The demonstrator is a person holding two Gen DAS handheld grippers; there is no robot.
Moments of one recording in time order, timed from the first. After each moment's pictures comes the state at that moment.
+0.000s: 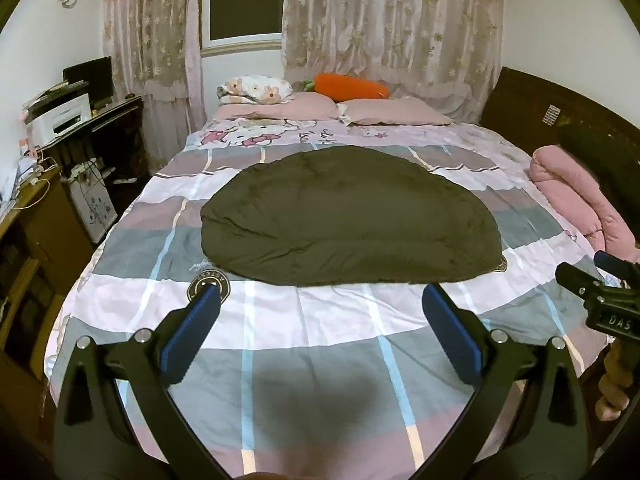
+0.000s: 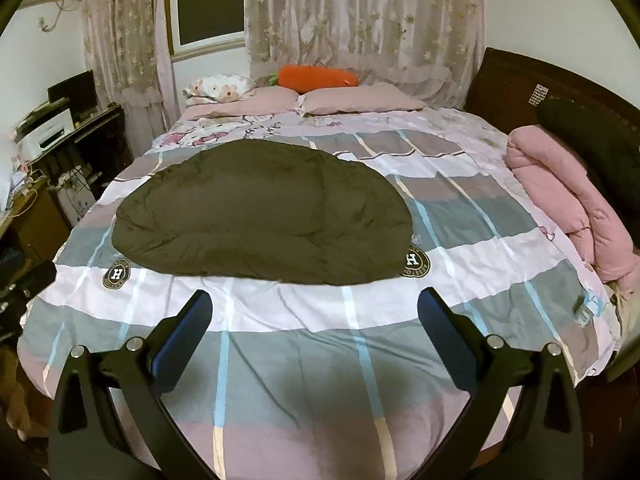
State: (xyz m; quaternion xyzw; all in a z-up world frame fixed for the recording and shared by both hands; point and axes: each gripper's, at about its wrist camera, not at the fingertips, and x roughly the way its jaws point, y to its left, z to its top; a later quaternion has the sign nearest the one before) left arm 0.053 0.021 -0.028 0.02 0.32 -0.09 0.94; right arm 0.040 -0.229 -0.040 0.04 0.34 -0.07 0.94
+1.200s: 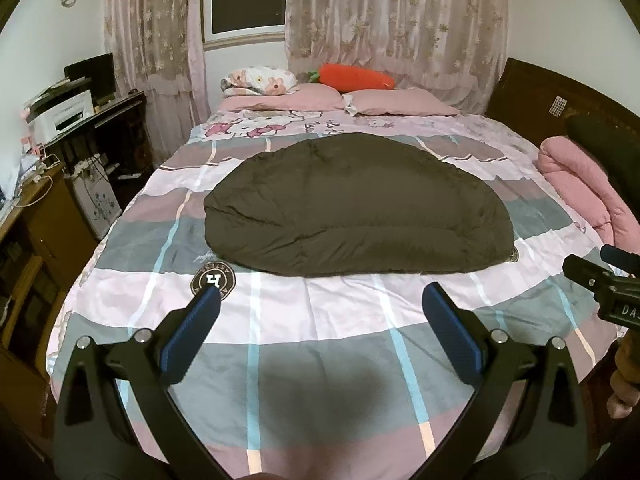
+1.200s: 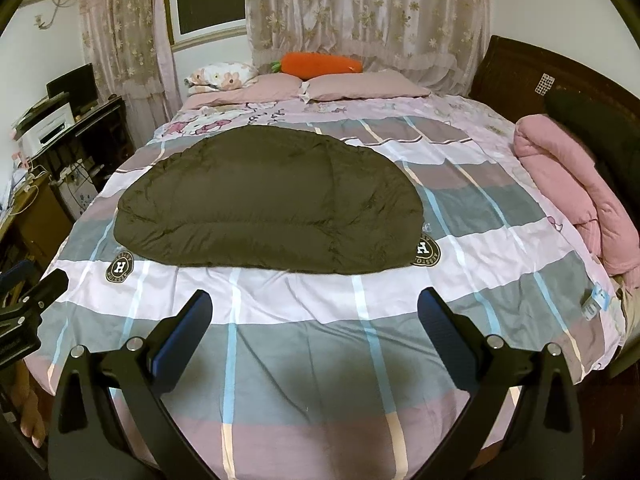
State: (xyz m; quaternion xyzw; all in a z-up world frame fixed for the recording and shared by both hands) left arm 0.064 0.019 -0.048 0.03 0.33 -0.08 0.94; right arm 0.049 -0.226 -0.058 0.05 0.36 -0.07 0.93
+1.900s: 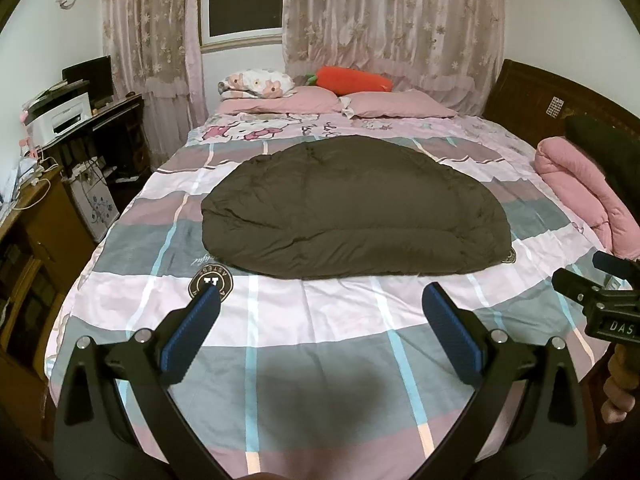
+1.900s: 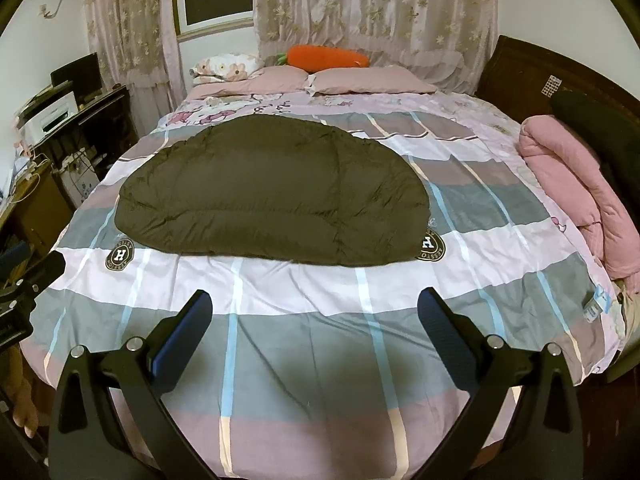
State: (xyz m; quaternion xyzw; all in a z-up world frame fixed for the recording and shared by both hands) left arm 0.062 0.021 -0.045 0.02 0.32 -0.09 0.94; right arm 0.049 -0.228 -0.062 0.04 0.37 -0.05 0.92
